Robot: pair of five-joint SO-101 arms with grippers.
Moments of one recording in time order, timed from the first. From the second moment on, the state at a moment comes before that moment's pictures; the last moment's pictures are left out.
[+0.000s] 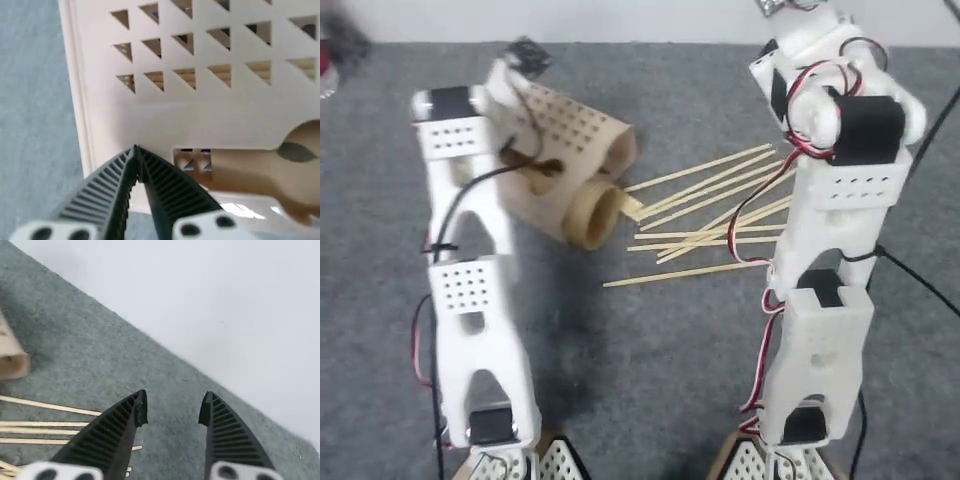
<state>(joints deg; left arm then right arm) -10.6 63.4 -70.2 95.7 -40.2 -8.1 30.9 -93.4 100.7 31.3</state>
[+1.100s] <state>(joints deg) -14.7 44.8 -66.9 90.2 -37.1 -16.2 44.7 -82.5 100.7 7.0</state>
